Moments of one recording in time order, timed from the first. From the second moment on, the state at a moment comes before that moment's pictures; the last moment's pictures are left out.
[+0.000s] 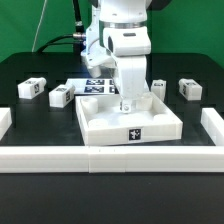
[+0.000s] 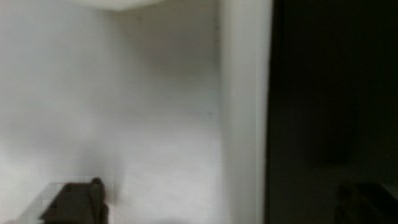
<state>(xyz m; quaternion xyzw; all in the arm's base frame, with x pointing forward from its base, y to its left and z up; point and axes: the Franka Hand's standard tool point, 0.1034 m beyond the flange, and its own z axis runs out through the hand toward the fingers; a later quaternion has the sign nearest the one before) 0.440 0.007 0.008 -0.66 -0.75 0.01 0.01</state>
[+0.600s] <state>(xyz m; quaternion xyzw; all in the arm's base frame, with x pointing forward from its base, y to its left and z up) 0.439 0.007 0.008 -0.66 -0.75 0.01 0.01</state>
